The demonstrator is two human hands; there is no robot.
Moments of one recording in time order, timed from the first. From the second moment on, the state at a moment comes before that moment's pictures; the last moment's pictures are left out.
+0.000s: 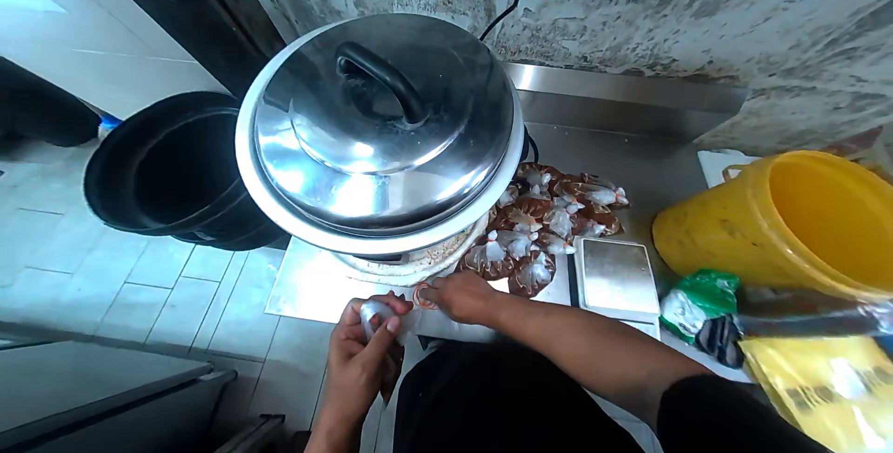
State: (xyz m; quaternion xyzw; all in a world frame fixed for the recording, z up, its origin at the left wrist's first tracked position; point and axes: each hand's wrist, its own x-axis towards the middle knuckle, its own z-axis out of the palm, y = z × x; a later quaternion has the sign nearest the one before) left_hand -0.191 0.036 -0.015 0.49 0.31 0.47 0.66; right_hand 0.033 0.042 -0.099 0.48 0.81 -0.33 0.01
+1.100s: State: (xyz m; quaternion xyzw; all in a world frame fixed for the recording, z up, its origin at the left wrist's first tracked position) left_hand -0.110 0.047 0.001 0.51 0.23 0.31 0.77; right_hand 0.099 -0.031 0.021 0.40 0.44 -0.62 -0.51
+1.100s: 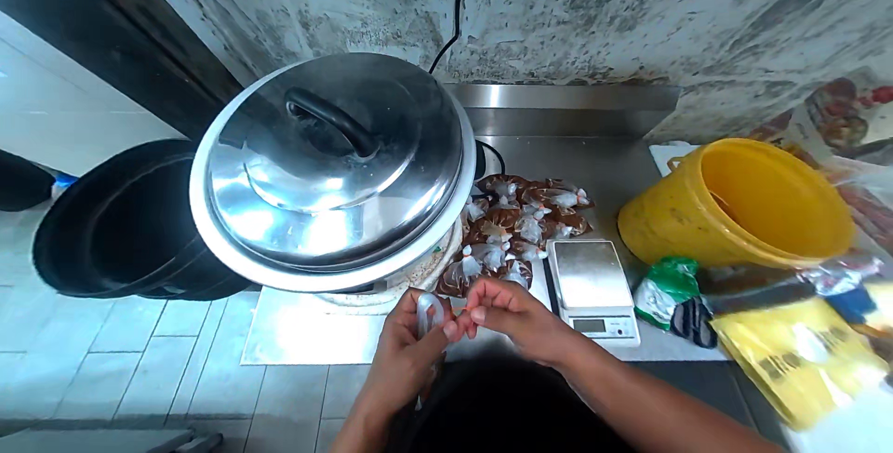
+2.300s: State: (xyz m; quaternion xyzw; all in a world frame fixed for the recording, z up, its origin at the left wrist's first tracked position) left_hand -0.096 0.045 0.016 0.60 0.15 0.17 0.76; right_hand 0.110 -0.043 0.066 0.53 0.78 -0.17 -0.27
